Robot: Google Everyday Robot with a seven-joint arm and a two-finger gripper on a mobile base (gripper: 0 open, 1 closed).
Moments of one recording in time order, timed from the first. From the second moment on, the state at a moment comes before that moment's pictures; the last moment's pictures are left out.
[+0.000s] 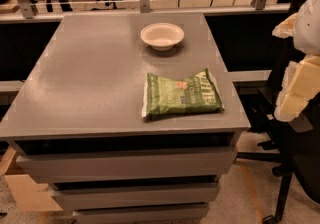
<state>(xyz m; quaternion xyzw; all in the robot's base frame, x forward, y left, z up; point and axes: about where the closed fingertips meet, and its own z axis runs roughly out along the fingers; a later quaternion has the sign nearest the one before) 0.438 -0.216 0.978 -0.60 0.78 -0.04 0.16</state>
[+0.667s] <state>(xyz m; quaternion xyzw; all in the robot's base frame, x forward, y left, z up) 0.460 -0.180 0.957 -0.63 0.75 -0.01 0.18</state>
